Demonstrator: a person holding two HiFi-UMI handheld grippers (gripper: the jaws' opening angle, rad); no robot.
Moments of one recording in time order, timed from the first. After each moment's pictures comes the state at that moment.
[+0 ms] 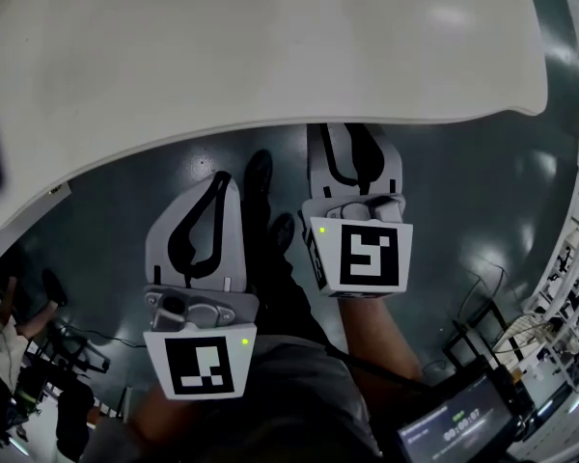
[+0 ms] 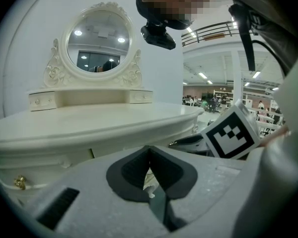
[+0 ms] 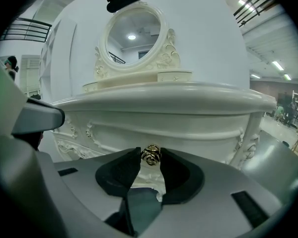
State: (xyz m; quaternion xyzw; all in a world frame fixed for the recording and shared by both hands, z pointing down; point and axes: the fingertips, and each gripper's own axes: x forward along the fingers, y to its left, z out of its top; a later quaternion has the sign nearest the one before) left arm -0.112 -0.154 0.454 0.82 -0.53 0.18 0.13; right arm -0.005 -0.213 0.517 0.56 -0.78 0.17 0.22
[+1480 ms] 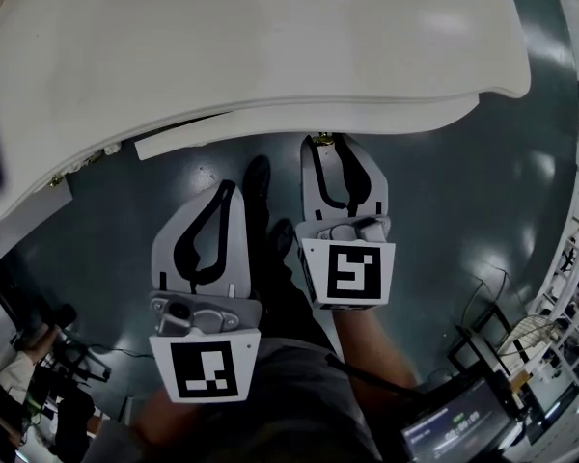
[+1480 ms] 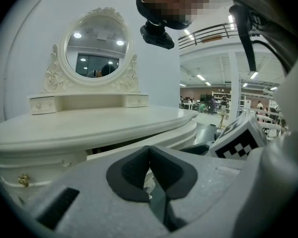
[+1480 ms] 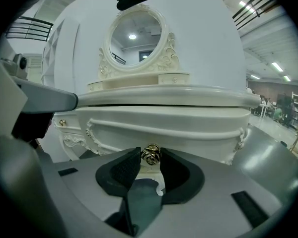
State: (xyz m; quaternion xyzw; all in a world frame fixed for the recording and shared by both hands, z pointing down) left arm -0.089 -0.137 0.441 0.83 -0.52 0.17 0.12; right arm 0.009 -0.173 0.521 0.55 -0.79 0.16 0.22
